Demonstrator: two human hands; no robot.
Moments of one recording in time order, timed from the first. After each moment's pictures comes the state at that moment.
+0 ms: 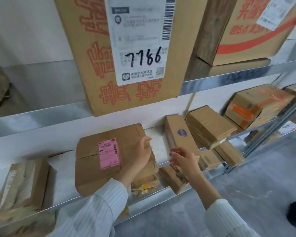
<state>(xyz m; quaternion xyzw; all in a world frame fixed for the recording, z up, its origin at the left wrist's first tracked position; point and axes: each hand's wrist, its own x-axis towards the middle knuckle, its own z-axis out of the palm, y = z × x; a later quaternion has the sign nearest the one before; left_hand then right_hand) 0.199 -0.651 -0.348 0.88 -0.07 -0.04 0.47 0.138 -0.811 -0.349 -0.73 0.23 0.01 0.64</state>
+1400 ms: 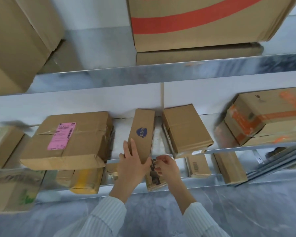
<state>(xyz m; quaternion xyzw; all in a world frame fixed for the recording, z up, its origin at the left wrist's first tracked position) 0.176 -0.880 -0.401 0.98 0.14 -0.08 0.11 0.191 -1.004 -0.425 -0.74 0.21 0.21 0.60</state>
